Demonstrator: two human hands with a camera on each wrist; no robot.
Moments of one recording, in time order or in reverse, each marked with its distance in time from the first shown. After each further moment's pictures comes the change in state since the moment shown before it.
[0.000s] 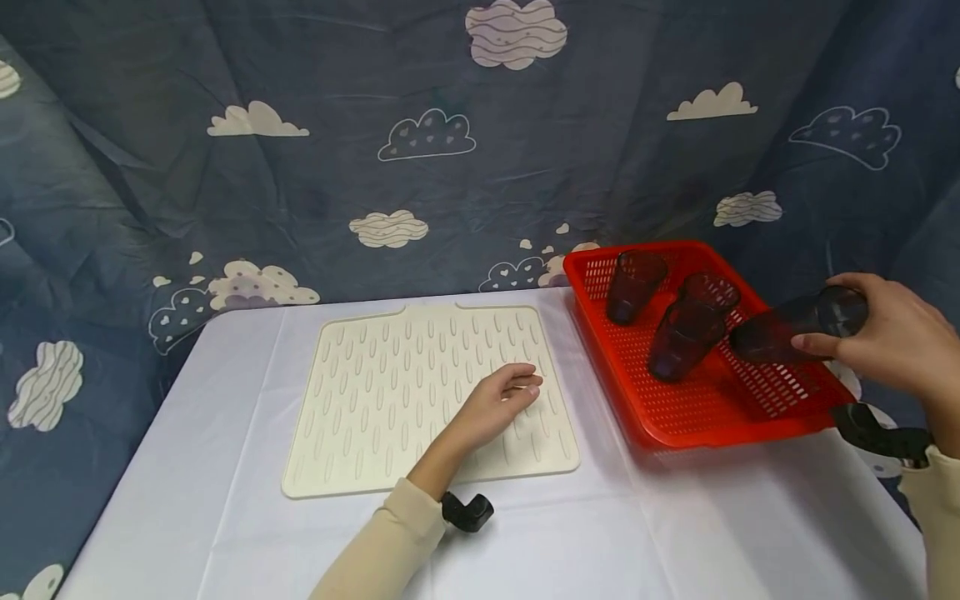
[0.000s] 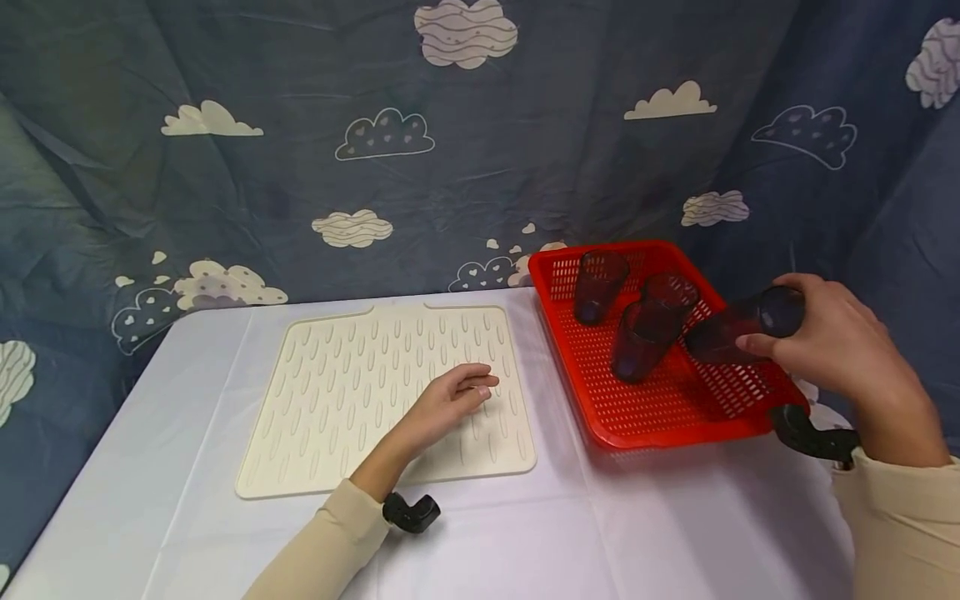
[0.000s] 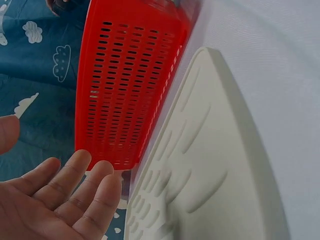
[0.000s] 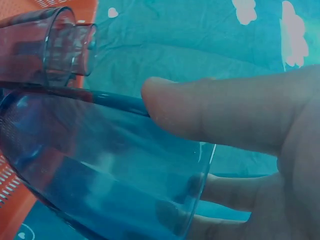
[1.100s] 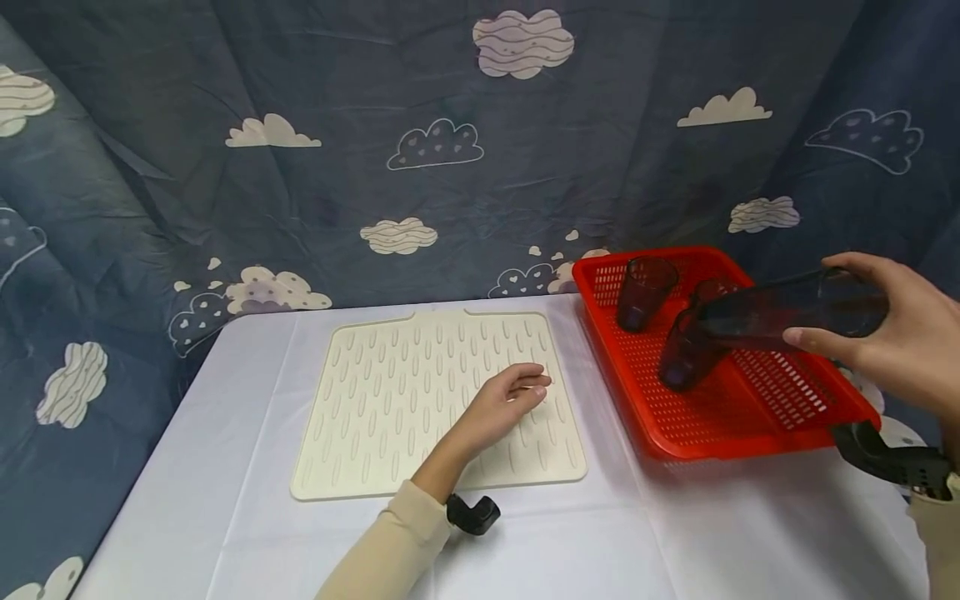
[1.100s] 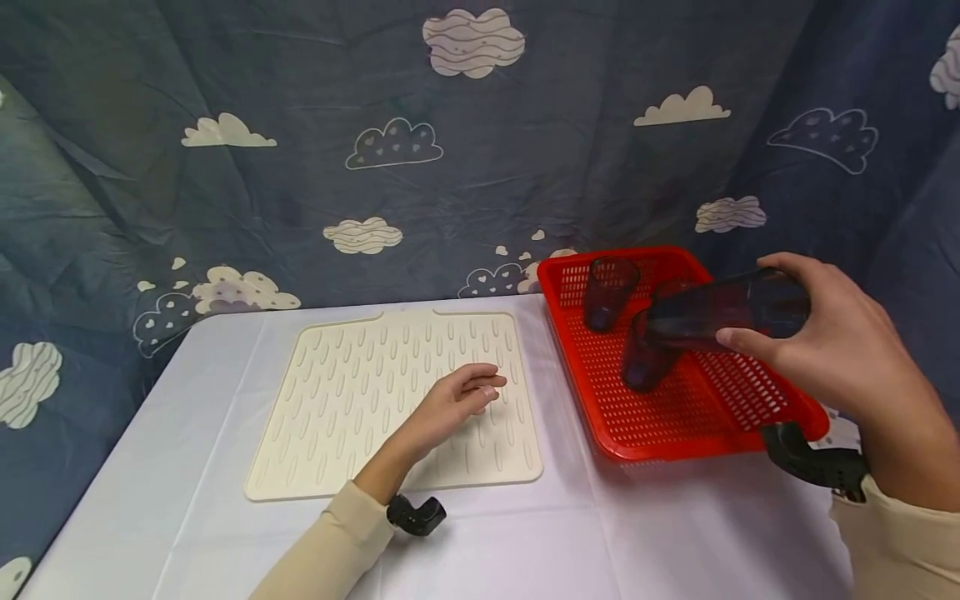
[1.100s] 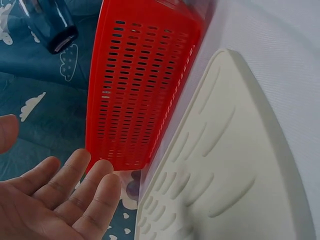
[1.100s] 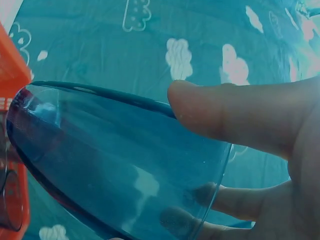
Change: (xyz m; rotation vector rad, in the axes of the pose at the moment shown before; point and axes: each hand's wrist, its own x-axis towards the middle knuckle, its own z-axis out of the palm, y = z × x) left_hand 0.001 0.009 -0.001 -0.051 0.018 -0.007; right_hand -0.024 -0.053 -0.016 0.130 0.128 -0.119
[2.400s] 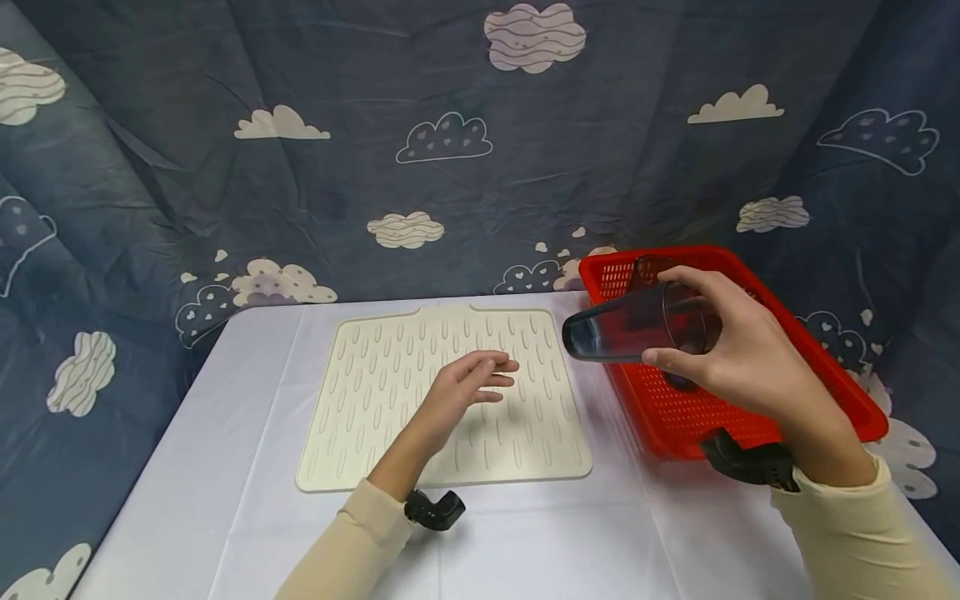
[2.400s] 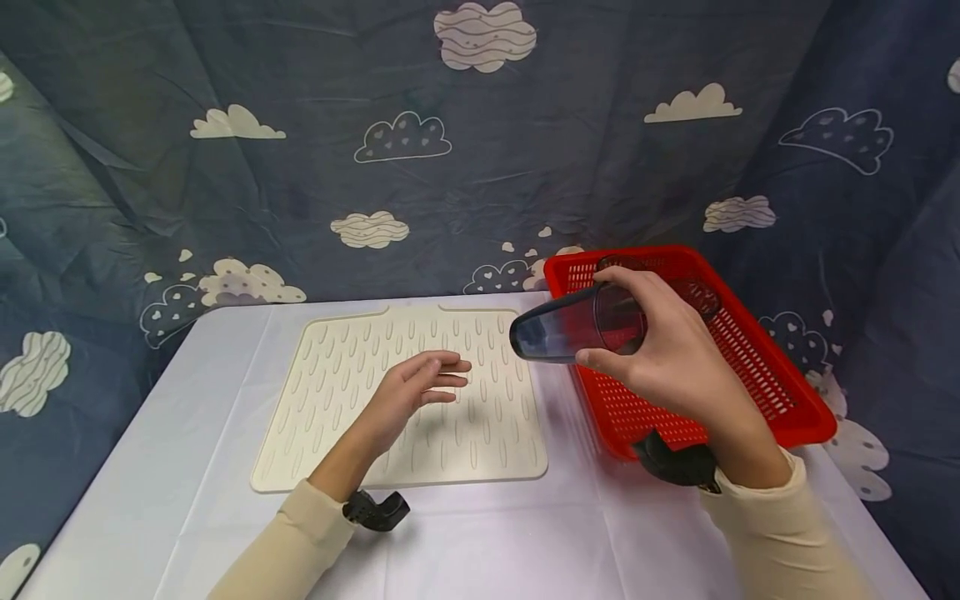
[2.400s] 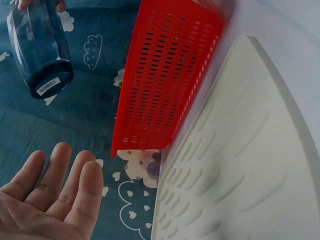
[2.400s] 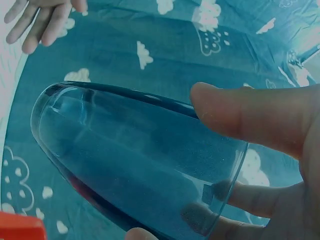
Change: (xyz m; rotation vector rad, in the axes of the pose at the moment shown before) left_hand -0.027 0.006 -0.049 -0.196 0.033 0.024; right_hand -0.017 -0.096 0.047 0.355 -0.158 -0.256
